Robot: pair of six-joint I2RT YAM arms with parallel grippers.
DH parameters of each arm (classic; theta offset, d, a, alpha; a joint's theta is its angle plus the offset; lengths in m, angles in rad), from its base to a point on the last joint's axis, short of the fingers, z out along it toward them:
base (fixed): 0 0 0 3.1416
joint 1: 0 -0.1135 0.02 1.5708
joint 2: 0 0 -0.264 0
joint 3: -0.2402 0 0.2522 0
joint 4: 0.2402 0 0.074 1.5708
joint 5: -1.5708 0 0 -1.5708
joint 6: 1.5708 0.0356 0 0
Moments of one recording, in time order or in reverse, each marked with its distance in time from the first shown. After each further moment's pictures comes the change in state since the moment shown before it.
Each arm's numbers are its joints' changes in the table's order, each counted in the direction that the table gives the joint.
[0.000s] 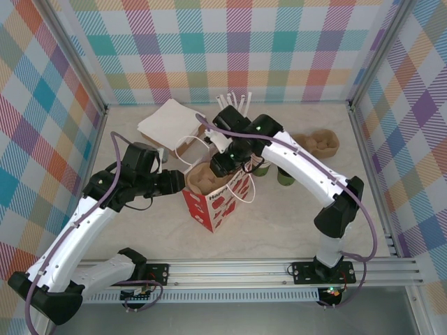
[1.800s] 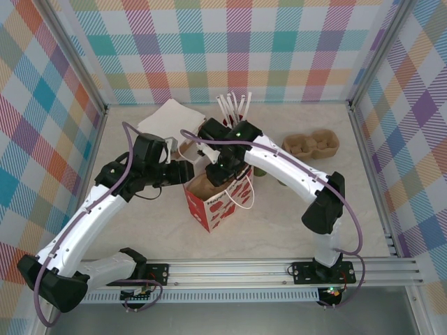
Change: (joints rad) left arm 0.000 0.103 -0.018 -0.132 -0.026 0.019; right arm -0.072 0.104 -0.037 0.084 -0.119 0.031
